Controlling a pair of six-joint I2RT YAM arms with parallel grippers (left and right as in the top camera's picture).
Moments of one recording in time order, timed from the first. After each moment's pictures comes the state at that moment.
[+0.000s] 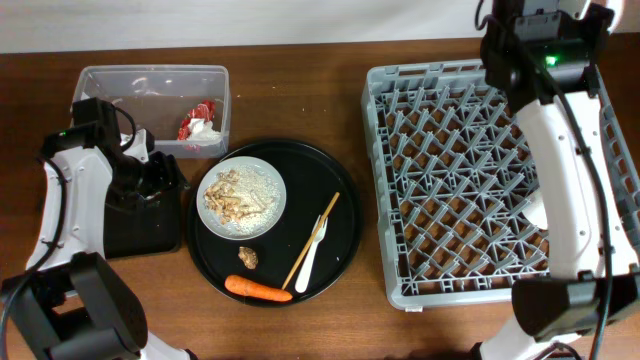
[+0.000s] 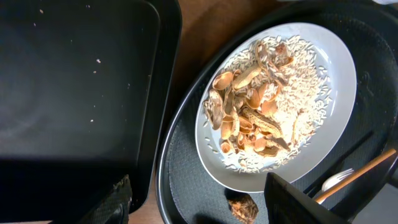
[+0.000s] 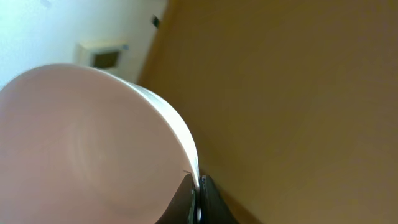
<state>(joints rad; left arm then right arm) 0.26 1.77 1.43 -1.13 0.25 -0.10 0.09 1.82 2.06 -0.81 1.20 0.04</state>
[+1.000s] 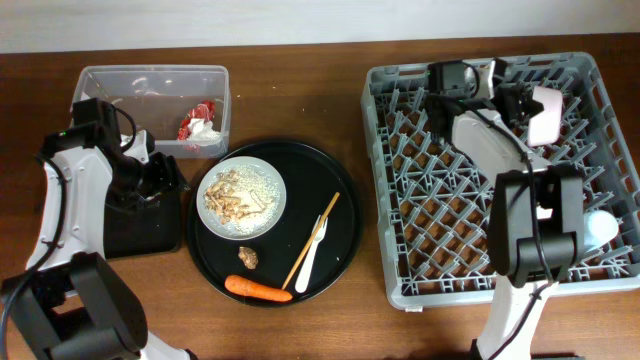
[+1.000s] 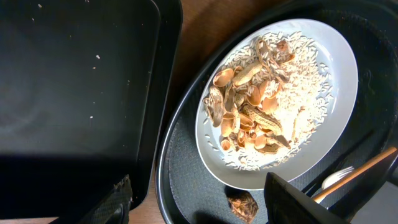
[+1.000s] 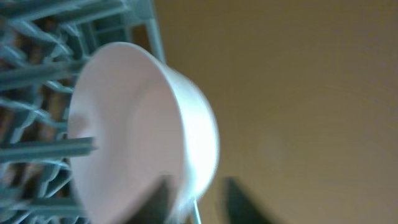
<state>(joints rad) 0.26 1.77 1.43 -1.14 0.25 -0.10 0.10 2.11 1.52 -0.48 1.40 -0.29</state>
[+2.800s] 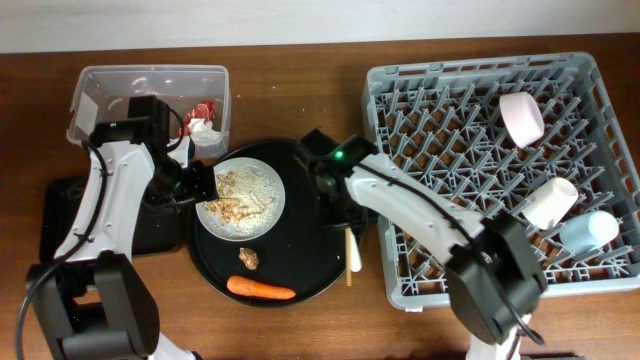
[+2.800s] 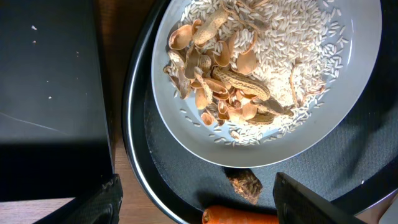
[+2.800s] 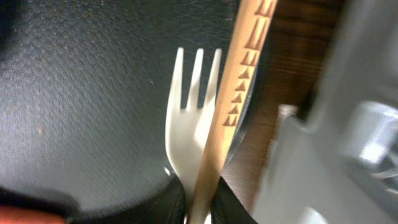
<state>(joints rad) 0.07 1.77 1.41 -1.20 0.14 -0.11 0.67 1.94 1.54 -1.19 0.03 0.52</state>
